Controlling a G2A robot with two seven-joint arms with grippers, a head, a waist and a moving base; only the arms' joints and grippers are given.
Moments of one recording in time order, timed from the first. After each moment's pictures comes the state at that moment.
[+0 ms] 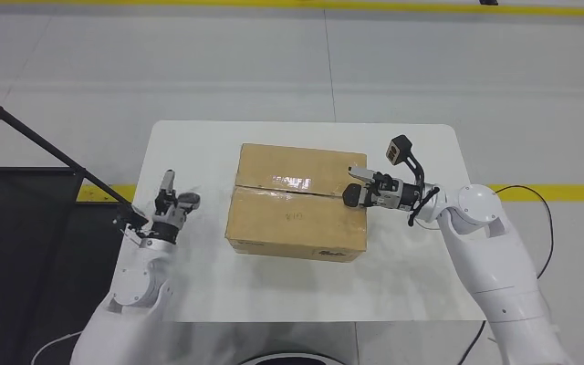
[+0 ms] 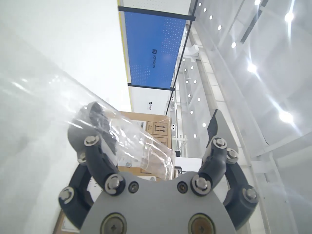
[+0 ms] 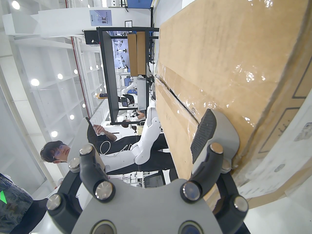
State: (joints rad) left arm 1.47 -1.15 -1.47 -1.62 -0.48 -0.25 0.02; right arm -0.84 -1.10 1.20 -1.34 0.44 0.01 1.10
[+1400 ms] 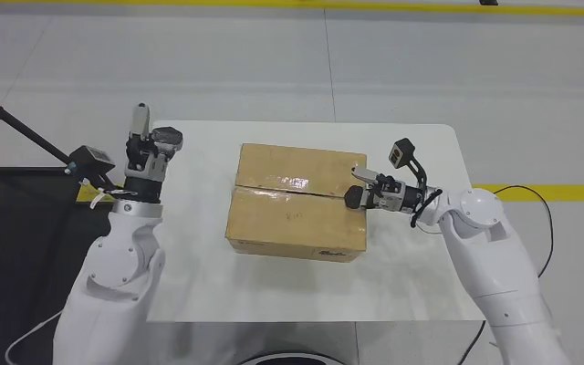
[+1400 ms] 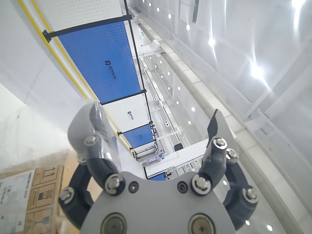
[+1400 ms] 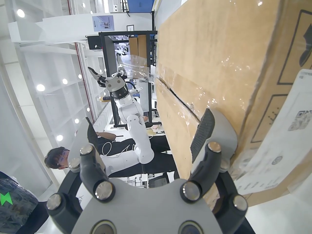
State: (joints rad) left arm 1.36 -1.18 -1.53 -1.96 -0.23 -0.13 0.09; right arm -0.87 -1.09 1.21 -1.34 0.47 0.03 1.09
